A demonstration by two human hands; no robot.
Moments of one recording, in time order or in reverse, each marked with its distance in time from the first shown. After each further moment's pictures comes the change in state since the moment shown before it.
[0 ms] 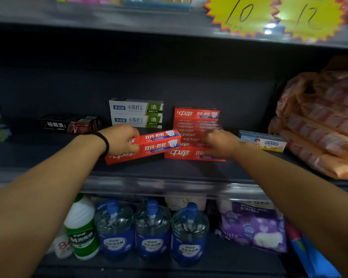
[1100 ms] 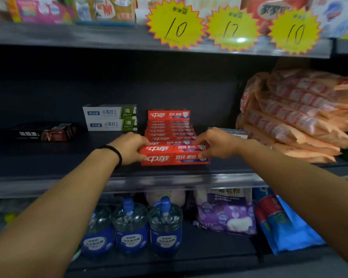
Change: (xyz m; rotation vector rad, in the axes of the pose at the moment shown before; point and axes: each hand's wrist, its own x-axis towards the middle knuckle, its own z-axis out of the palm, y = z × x) left_hand 0.004 0.092 0.024 0.007 0.021 0.177; right_hand -0.096 0.041 -0.038 0.263 -0.077 -0.006
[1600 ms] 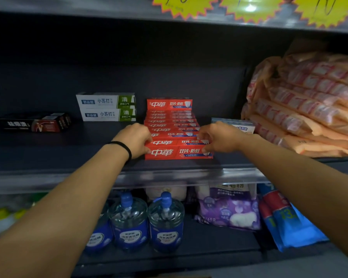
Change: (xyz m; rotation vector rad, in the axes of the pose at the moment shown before) left_hand 0.035 0.001 0.026 0.183 0.096 -0.019; right_hand 0.028 0.024 0.028 -0.108 0.042 0.130
